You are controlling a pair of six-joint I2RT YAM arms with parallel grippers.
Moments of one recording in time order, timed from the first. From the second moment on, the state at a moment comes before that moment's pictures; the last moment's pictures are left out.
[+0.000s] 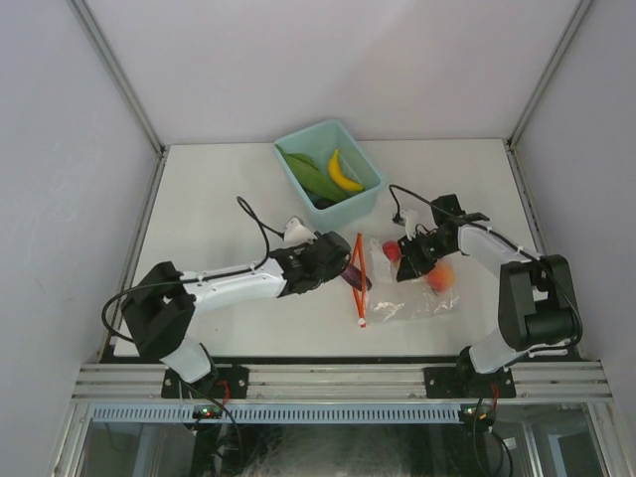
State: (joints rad) left arm -0.98 1.61 1.04 -0.35 -0.50 -1.56; right arm 0.17 1.56 0.93 -0.71 -0.68 -0.41
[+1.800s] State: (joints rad) left arm -1.00 1.11 0.52 0.82 -0.23 -0.79; right arm 0.42 1.29 1.09 -0.43 -1.17 0.04
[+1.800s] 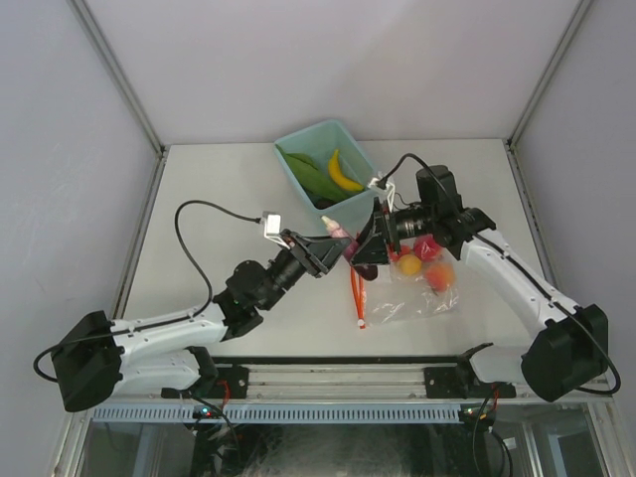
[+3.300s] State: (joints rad) left arm -0.87 0.77 0.45 0.36 -0.23 -0.78; right arm 0.37 1.85 1.86 -0.64 -0.64 -0.21
